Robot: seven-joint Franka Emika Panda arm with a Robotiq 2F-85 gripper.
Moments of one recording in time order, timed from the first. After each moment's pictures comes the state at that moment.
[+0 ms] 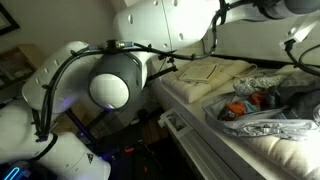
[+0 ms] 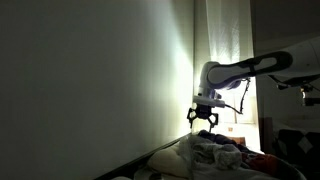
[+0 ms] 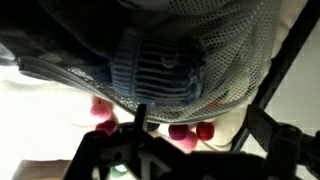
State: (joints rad) arm -0.15 1.28 -0.07 -0.44 -0.01 1.96 0.99
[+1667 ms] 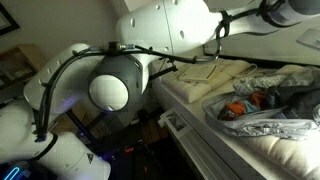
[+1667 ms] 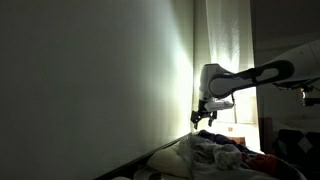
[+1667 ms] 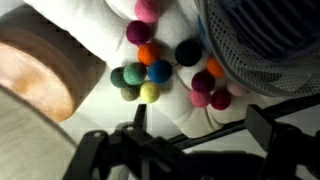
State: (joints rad) arm -0.15 1.30 -0.13 -0.42 -0.20 2.05 0.46
